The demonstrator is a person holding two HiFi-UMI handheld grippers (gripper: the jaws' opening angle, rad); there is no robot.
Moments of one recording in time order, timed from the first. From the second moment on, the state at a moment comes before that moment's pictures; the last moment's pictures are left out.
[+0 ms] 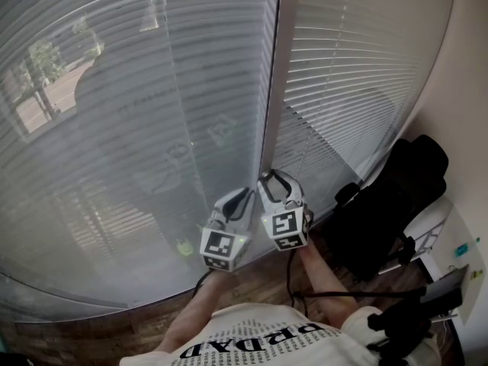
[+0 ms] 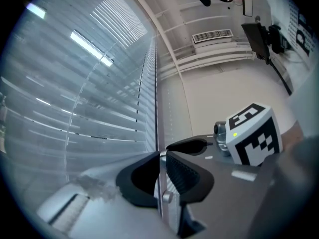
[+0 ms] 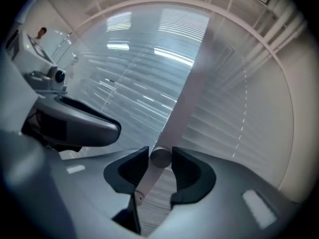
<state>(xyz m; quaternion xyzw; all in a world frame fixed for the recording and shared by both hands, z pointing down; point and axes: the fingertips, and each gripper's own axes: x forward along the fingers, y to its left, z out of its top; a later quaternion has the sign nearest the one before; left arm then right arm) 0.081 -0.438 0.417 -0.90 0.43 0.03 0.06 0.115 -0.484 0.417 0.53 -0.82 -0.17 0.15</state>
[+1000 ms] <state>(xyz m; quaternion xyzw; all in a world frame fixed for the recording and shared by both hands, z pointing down) 0.074 -0.439 0.417 -0.90 0.43 0.03 0.06 0.119 -0.488 0.421 0.54 -0.82 -0.15 0.13</state>
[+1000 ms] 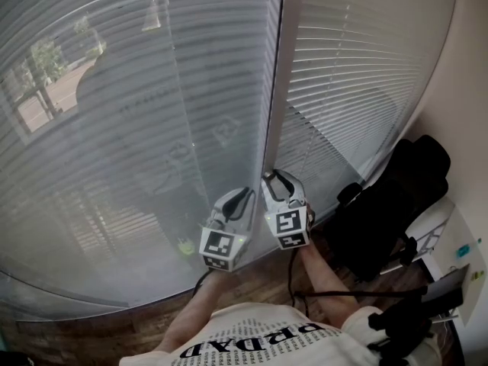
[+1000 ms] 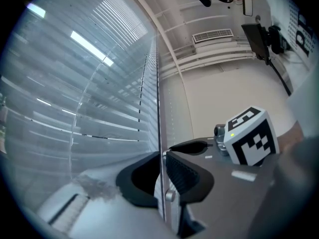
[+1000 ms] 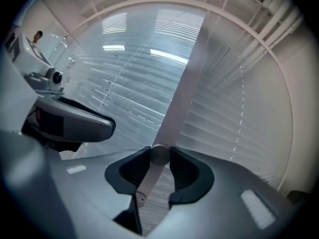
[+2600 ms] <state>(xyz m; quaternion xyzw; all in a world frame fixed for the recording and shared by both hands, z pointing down) 0.068 -0.433 0.417 -0.90 0.43 0.03 0.06 0.122 -0.483 0.415 0.55 -0.82 -0.11 0.10</state>
